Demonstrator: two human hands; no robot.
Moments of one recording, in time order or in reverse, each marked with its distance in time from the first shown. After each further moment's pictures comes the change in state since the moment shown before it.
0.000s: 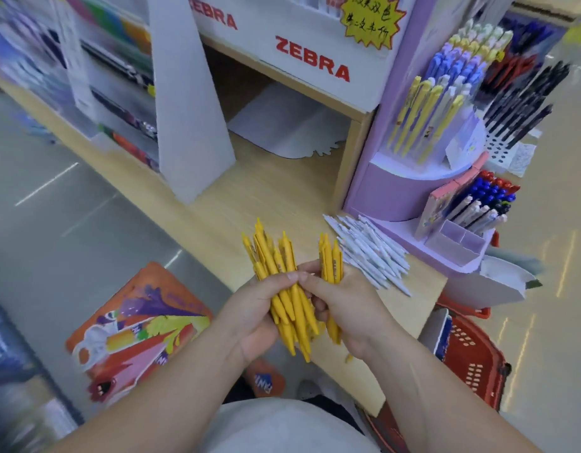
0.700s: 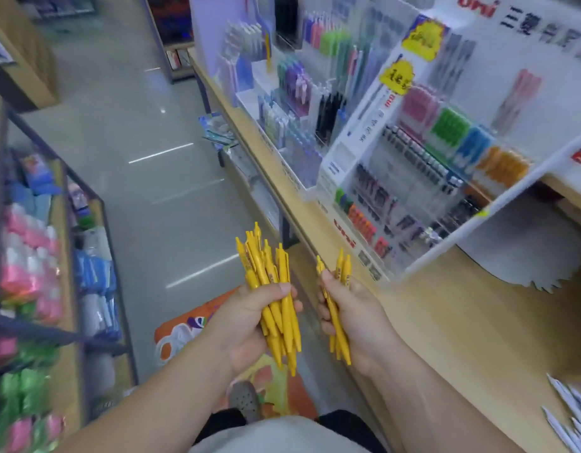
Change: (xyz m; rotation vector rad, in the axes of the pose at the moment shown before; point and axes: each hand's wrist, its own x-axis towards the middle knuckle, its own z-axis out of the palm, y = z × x) left_hand -0.109 0.261 -0.334 -0.199 0.409 0.265; right_hand 0.146 -0.035 0.421 -0.060 -0.280 0.084
